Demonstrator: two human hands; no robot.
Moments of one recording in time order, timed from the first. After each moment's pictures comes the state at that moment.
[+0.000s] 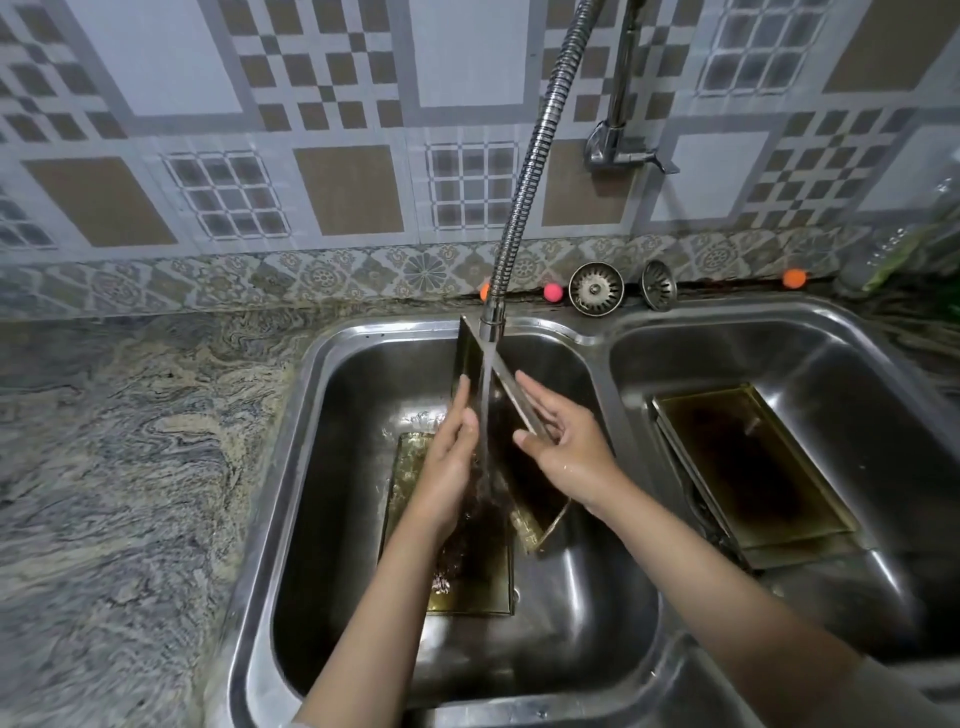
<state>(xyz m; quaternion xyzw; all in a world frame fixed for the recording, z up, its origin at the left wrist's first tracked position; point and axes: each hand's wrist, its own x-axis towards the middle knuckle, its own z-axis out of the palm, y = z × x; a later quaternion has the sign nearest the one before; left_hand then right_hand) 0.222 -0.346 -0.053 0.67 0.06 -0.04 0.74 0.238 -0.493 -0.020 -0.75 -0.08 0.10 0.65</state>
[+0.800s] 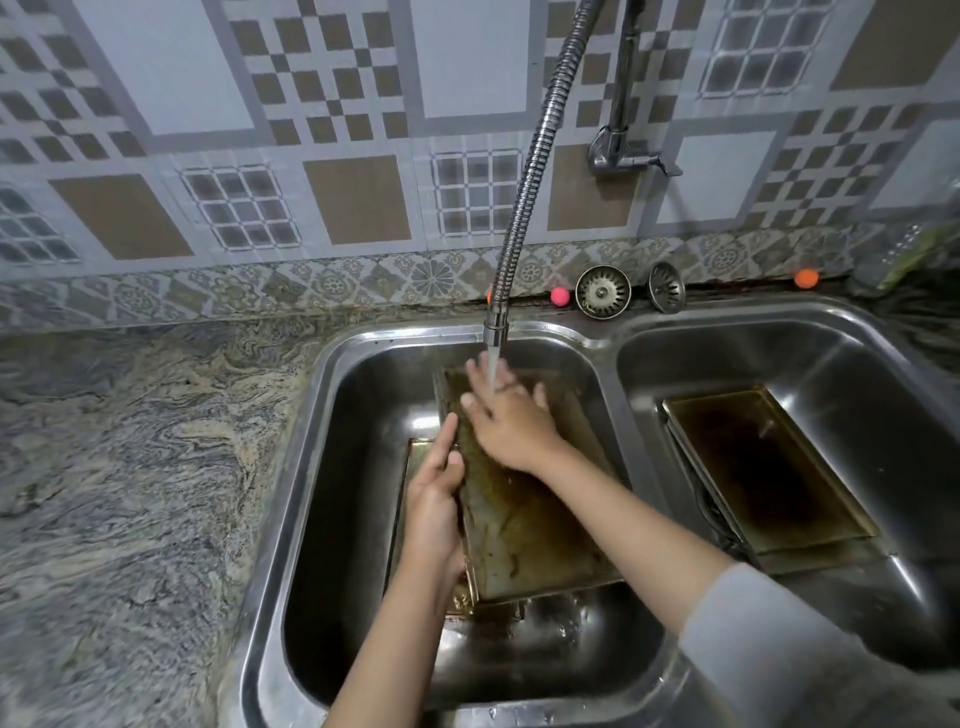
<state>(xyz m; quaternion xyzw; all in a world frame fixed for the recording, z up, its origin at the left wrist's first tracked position) 0.185 -0.354 -0.036 0.39 0.21 -0.01 0.89 0.288 -0.443 -0.035 -0.94 -0.17 0.10 0.27</state>
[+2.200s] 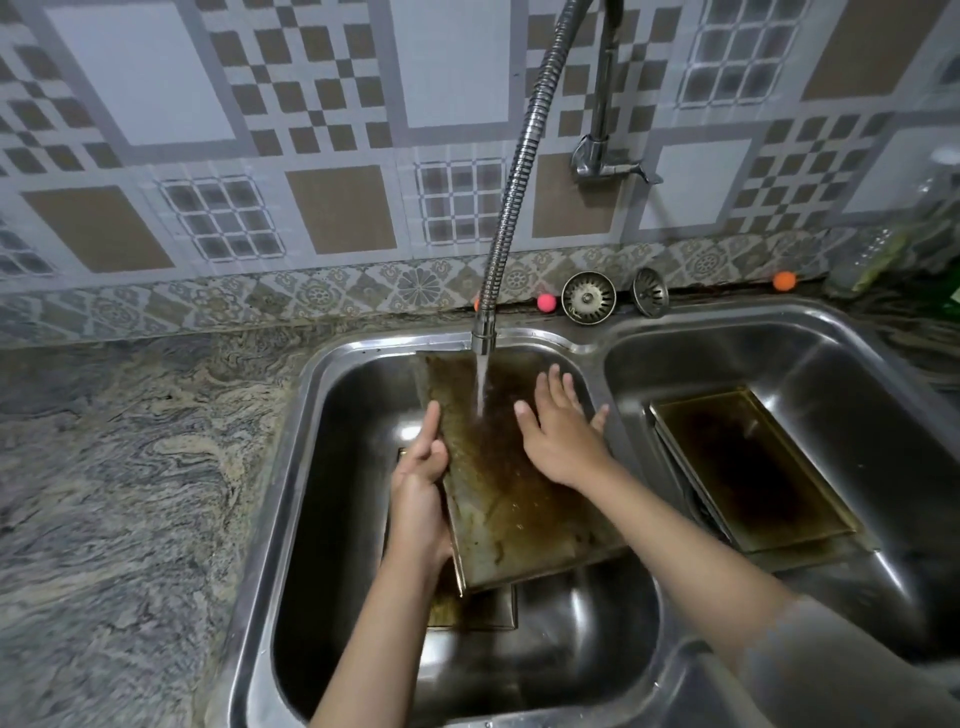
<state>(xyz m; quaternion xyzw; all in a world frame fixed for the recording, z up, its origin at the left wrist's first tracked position) 0.202 -0.349 -0.025 0.40 0.22 0.02 0.89 0.284 -0.497 -0.045 -0.96 -0.05 0.11 0.24</state>
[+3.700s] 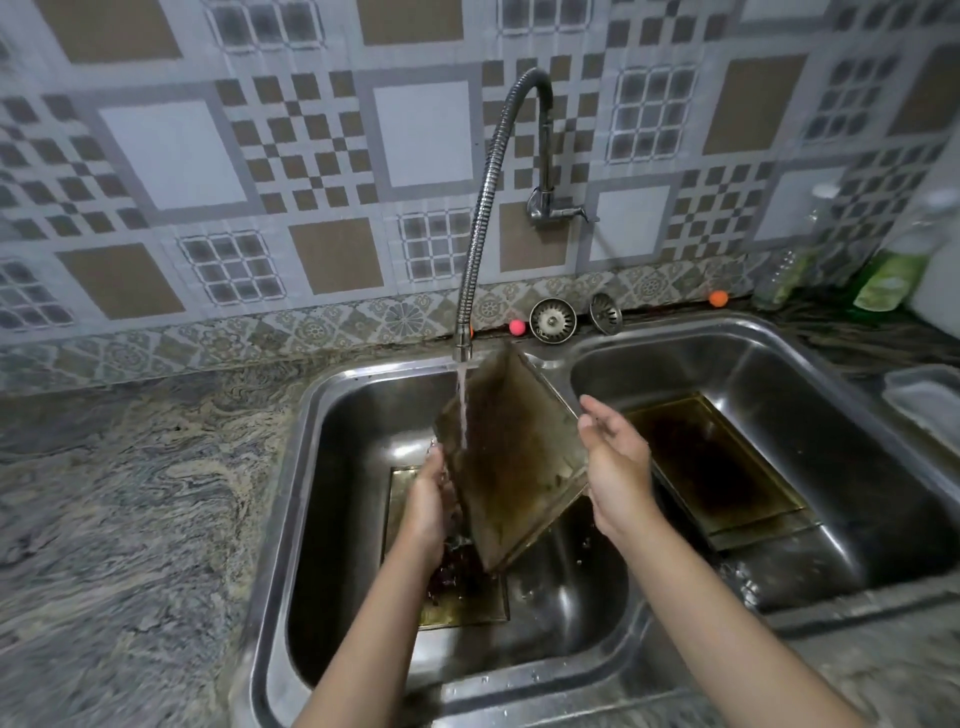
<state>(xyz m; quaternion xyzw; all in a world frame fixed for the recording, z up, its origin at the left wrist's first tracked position) 0.169 -0.357 -0.008 0.57 0.21 -0.11 0.78 0.181 -0.525 0.005 -0.61 0.15 -0.09 0.77</state>
